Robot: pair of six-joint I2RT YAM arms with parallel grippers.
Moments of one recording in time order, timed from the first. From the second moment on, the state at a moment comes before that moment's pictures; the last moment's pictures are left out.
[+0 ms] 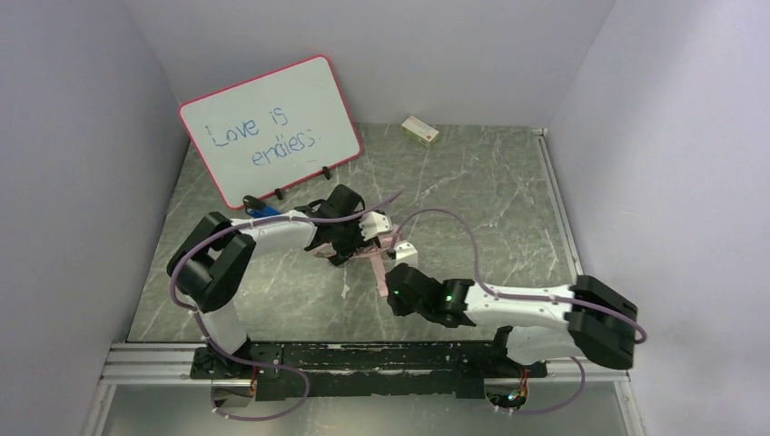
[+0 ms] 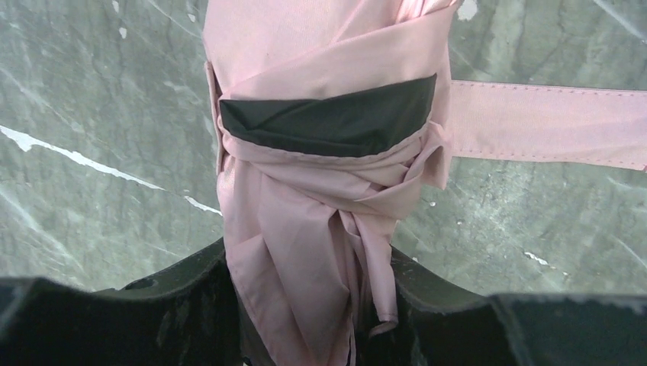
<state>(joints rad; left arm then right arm) -0.69 1.77 1.00 -0.24 0.14 0.58 1.17 1.28 0.55 -0.16 0.31 0.63</state>
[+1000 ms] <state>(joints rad) -0.77 1.80 0.98 -0.09 -0.06 0.61 0.40 1.34 0.93 -0.21 0.03 0.46</state>
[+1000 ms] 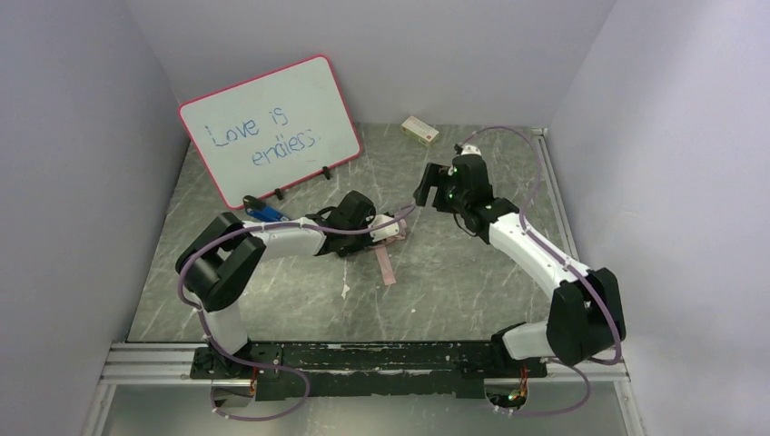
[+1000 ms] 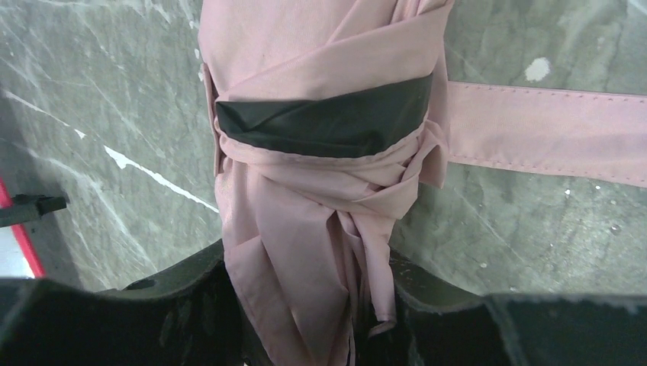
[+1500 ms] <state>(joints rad) -0.81 1.84 1.01 -0.03 -0.16 0.65 0.31 1.60 1.18 0.04 -0.21 0.01</state>
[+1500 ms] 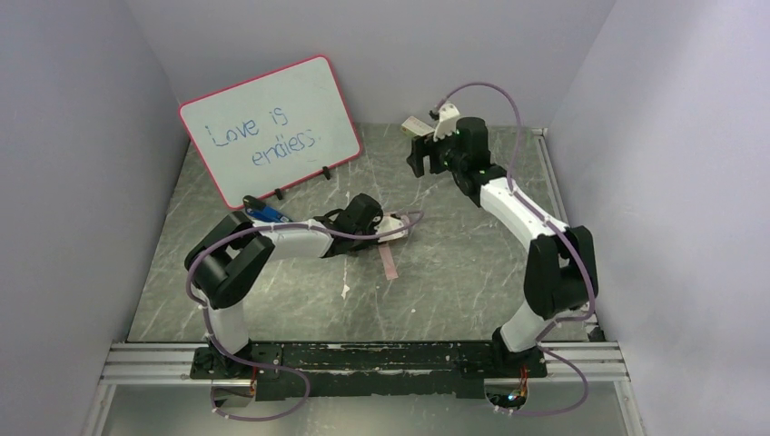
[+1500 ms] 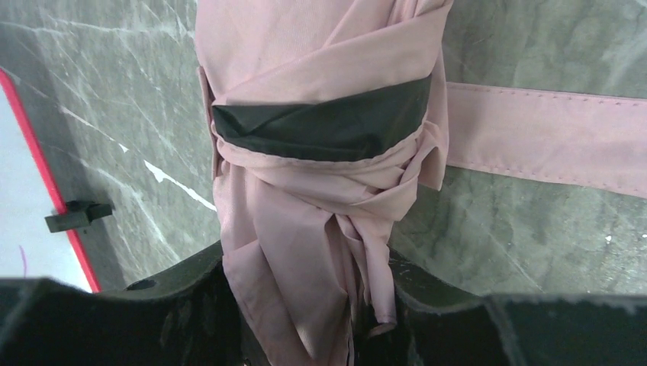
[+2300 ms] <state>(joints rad) -0.86 1.94 0.95 0.31 -0.36 0.96 0.28 1.98 1.51 -0.60 -0.75 -0.86</state>
